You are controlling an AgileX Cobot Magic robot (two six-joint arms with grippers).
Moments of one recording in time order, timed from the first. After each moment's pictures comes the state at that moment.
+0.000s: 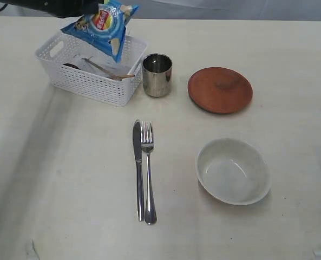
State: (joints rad) left arm -0.19 1.86 -1.29 -1.25 0.40 1.10; right arm 0.09 0.00 0.00 0.01 0.33 -0.08
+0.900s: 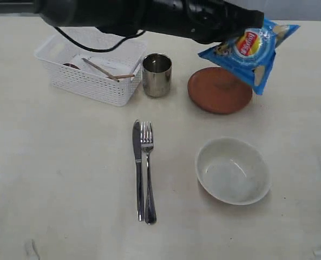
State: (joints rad) left arm -0.75 2.02 -1.52 -1.48 0.29 1.07; right arm 0.09 0.00 0.00 0.01 0.33 -0.08
